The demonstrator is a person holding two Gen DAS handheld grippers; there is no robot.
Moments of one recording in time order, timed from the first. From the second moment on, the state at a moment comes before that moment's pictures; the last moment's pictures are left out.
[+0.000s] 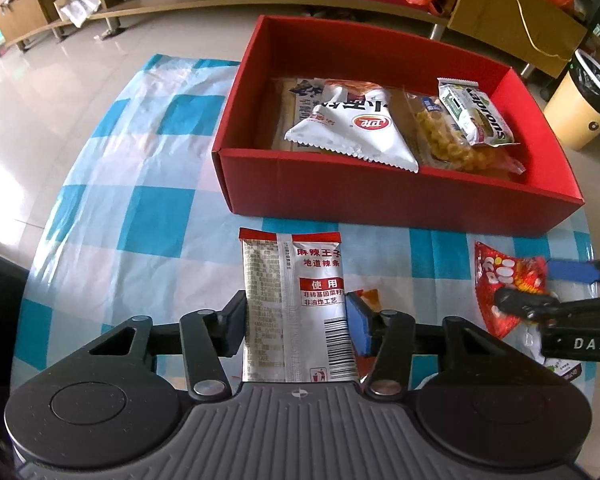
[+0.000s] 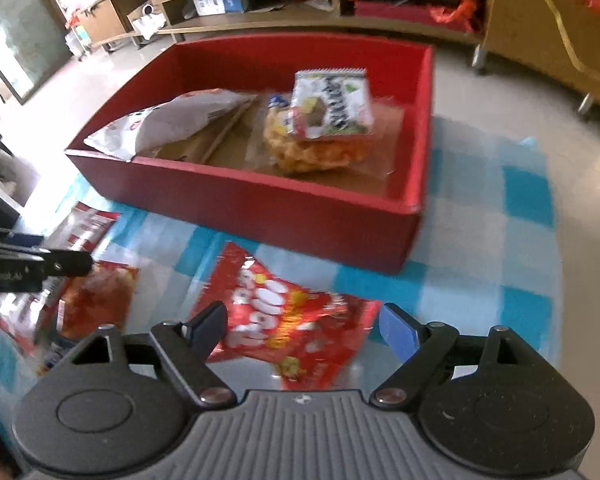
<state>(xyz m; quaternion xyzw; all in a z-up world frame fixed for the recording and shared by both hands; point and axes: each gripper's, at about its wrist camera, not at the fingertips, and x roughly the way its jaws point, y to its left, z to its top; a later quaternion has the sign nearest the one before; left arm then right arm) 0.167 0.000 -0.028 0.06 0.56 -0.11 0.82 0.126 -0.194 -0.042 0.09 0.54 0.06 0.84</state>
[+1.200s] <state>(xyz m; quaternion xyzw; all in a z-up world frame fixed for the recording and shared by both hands) 0.178 -0.012 -0.045 0.08 0.56 -0.11 0.81 0.118 -0.122 -0.055 -0.01 0.54 0.08 0.84</state>
